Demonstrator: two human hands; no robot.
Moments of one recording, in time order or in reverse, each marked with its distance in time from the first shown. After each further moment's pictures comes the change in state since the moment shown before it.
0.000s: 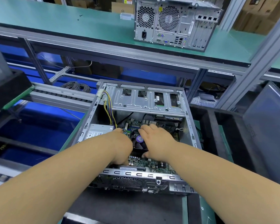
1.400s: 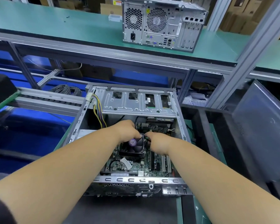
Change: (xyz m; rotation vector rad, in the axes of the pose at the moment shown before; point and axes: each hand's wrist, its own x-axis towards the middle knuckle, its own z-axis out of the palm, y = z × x) left_hand 0.078 -0.017 -0.013 -1.272 0.357 -0.241; right_hand 0.000 0.029 -0.006 0.621 -0.376 0.385
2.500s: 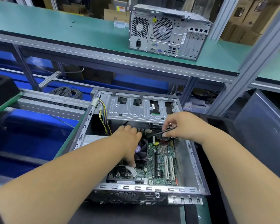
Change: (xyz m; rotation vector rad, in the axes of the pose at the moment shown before) left_hand -0.019 -0.003 -0.007 1.090 -0.071 0.299; right_hand -0.046 0.028 -0.080 -0.020 0.393 -0.180
